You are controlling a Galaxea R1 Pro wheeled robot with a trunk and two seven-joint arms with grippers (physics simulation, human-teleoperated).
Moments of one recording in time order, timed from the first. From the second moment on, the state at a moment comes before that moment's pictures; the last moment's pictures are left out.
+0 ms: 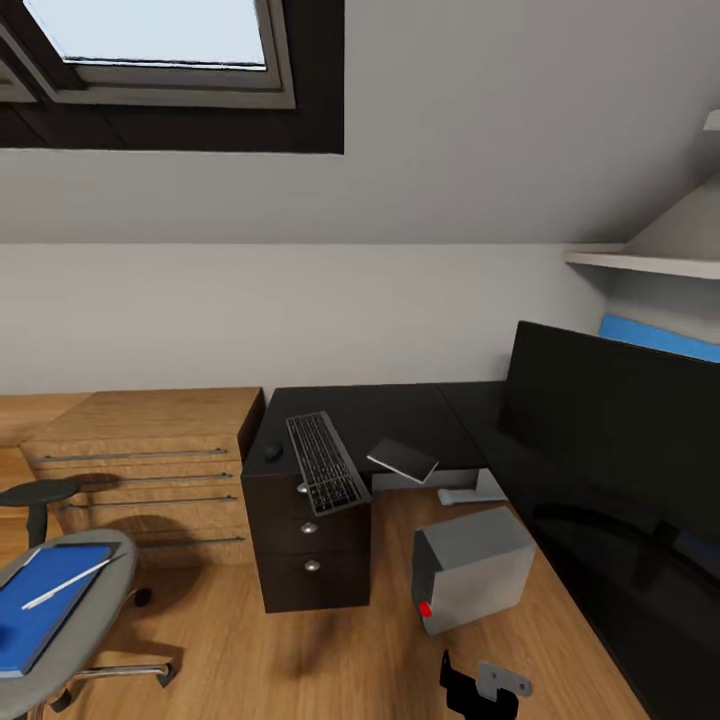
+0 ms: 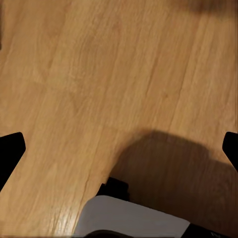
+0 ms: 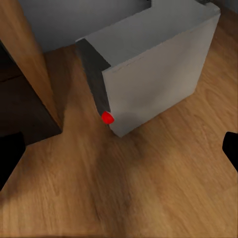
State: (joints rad) left arm -0.03 0.00 -0.10 -0.43 0.36 -0.12 0.23; right arm -0.46 0.12 0.23 0.01 -0.42 -0.67 -0.17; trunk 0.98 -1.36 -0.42
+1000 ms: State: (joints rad) left arm -0.03 0.01 -0.10 -0.41 0.37 -0.36 0.23; right arm -0.46 0.14 0.23 0.02 -0.41 -0.74 -0.18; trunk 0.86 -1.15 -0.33
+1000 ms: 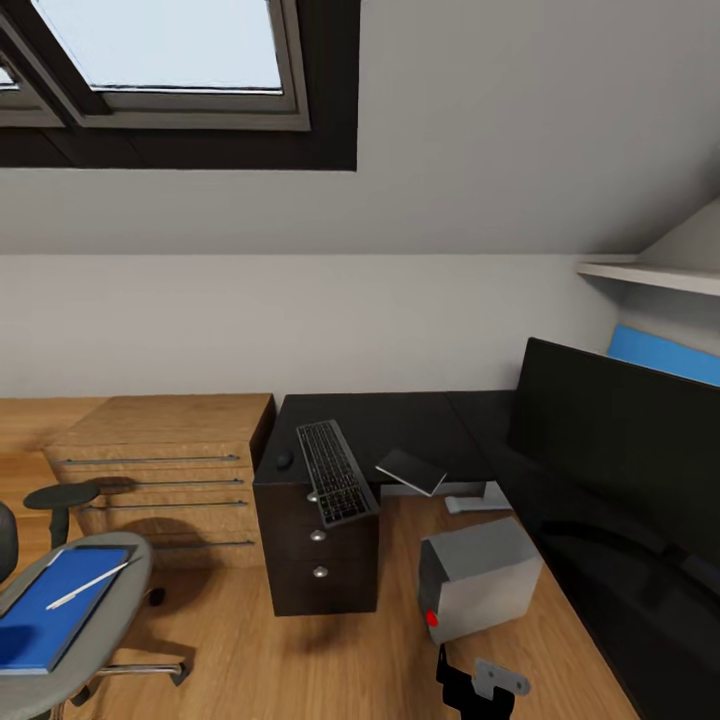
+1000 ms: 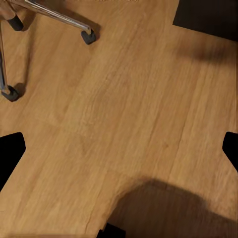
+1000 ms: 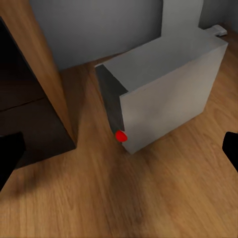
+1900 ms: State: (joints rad) left arm -0.03 0.00 -0.13 -0.42 0.35 -0.46 0.23; right arm -0.45 0.14 0.23 0.02 -0.41 -0.74 -0.18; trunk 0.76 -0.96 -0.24
